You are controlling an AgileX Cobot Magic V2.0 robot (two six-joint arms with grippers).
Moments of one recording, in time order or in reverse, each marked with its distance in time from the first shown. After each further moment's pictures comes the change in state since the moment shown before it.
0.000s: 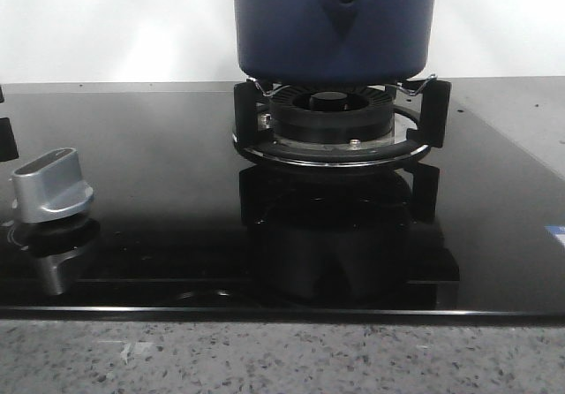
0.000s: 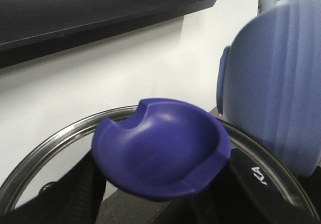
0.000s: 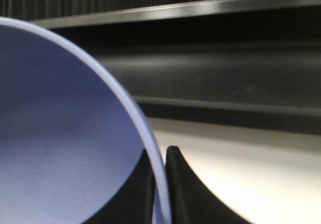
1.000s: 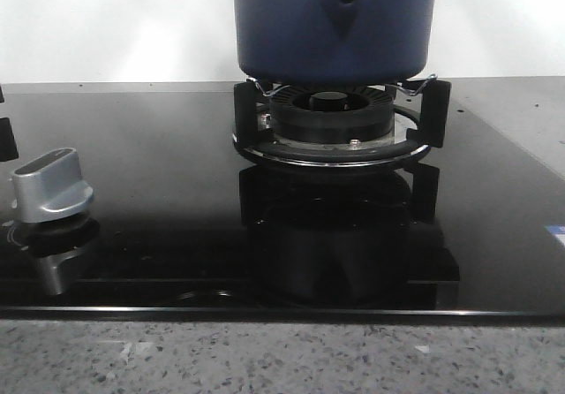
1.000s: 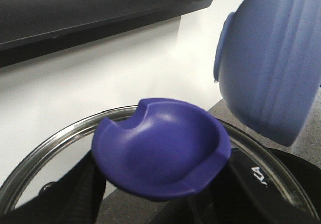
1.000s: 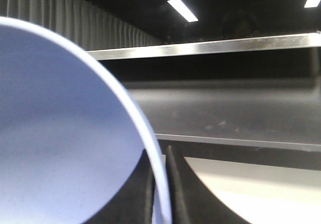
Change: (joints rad) left arm 0.000 0.000 0.000 0.000 0.005 0.000; right arm 0.000 0.028 0.000 0.074 -0.146 -0.072
